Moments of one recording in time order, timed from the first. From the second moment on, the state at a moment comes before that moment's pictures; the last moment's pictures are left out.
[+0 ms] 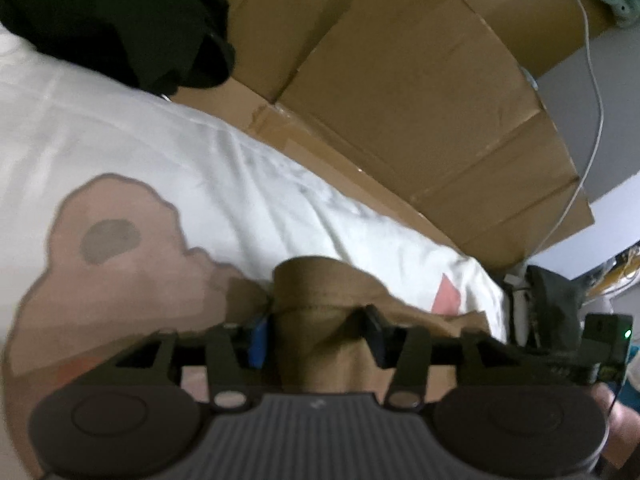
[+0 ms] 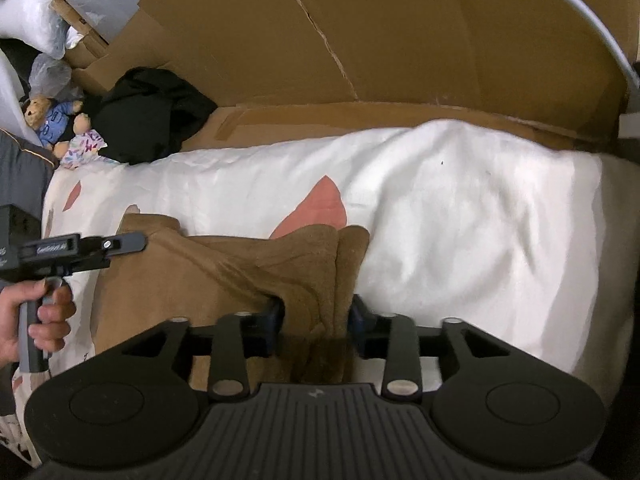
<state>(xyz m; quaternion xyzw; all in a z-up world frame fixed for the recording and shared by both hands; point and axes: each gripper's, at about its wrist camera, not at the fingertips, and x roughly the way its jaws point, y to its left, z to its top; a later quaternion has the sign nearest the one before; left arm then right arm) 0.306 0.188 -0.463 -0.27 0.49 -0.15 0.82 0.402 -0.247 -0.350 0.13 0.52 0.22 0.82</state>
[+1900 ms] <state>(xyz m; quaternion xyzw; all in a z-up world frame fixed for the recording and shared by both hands) 0.098 0.139 -0.443 -0.19 0.60 -0.20 0.75 0.224 -0.239 -0.313 0.01 0.60 0.24 0.76</state>
